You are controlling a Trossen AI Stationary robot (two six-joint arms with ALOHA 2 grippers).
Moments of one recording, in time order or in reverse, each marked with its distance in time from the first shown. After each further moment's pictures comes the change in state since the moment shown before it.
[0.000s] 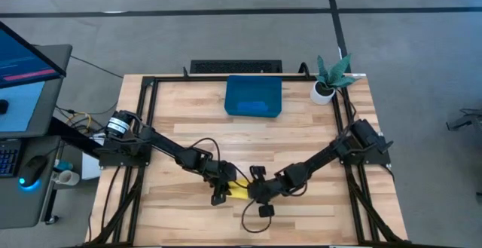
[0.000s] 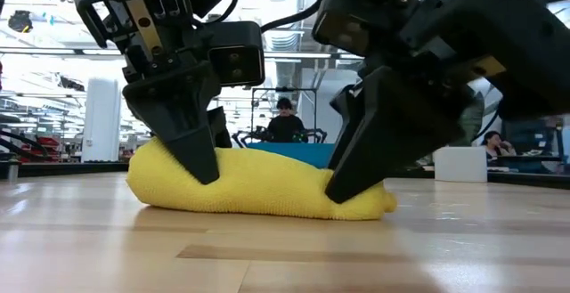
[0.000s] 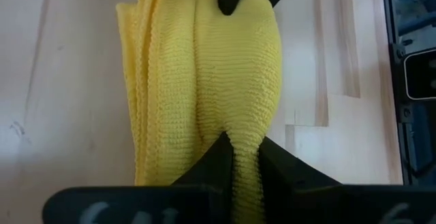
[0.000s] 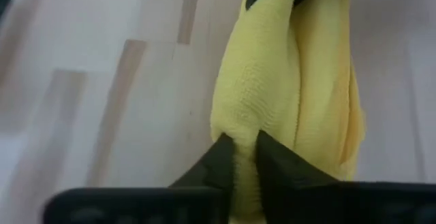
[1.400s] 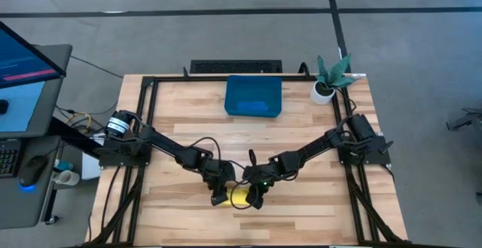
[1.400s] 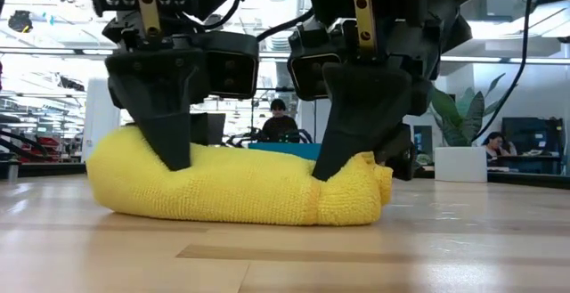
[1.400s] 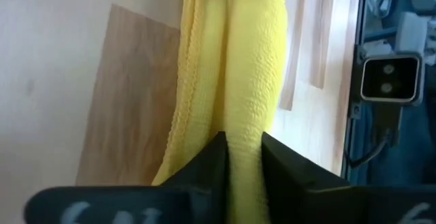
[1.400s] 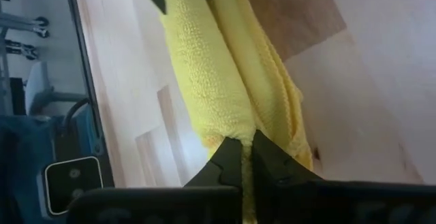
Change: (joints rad) left arm 0.000 -0.001 0.000 -0.048 0.160 -0.199; right arm -0.137 0.003 -0.004 0.028 -0.430 0.628
